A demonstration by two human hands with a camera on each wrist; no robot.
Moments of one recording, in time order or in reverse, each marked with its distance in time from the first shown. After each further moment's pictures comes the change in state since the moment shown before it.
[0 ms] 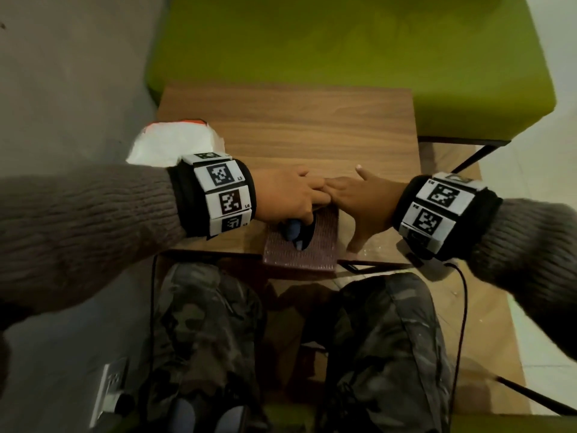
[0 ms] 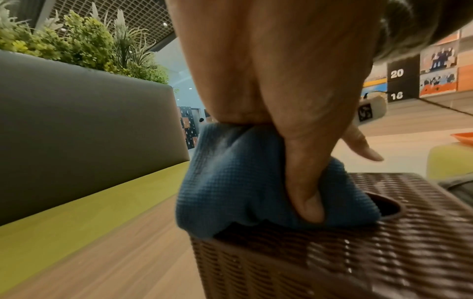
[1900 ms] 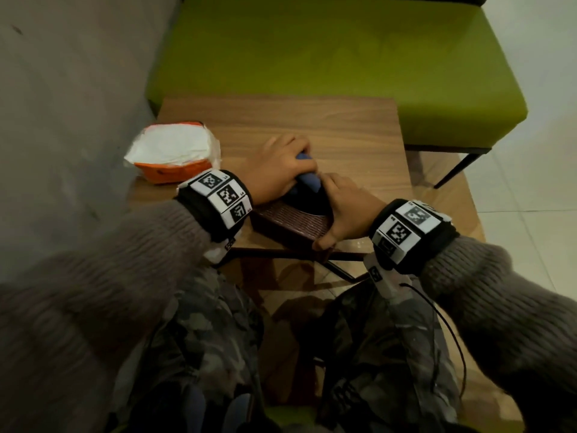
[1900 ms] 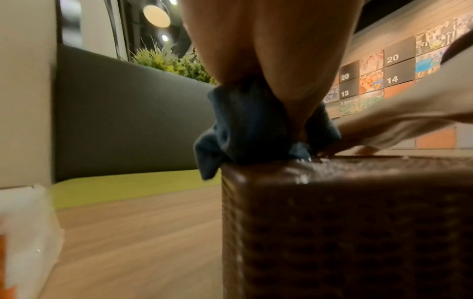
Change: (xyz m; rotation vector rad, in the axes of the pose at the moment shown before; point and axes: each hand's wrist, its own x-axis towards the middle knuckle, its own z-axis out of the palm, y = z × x) left_hand 0.014 0.013 0.039 -0.354 0.642 -0.569; right_hand 0.016 -0.019 0.059 0.453 0.454 0.213
